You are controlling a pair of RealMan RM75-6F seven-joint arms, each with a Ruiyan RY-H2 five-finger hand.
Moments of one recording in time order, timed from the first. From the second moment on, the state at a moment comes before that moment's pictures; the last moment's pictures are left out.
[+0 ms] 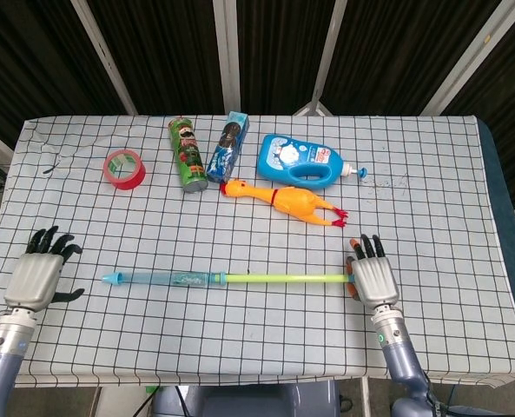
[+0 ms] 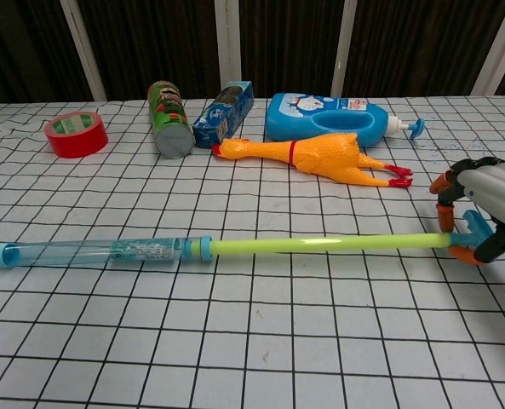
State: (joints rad) left arm -0.28 -1.17 -0.12 -1.78 1.22 1.21 0.50; right arm 0.42 -1.55 0.13 -1.62 -1.11 1.22 -0.74
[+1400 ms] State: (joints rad) left arm -0.49 -1.48 -0.11 -1.70 0.87 1.18 0.79; right arm 0.43 -1.54 0.11 -1.64 -1.10 1.25 -0.74
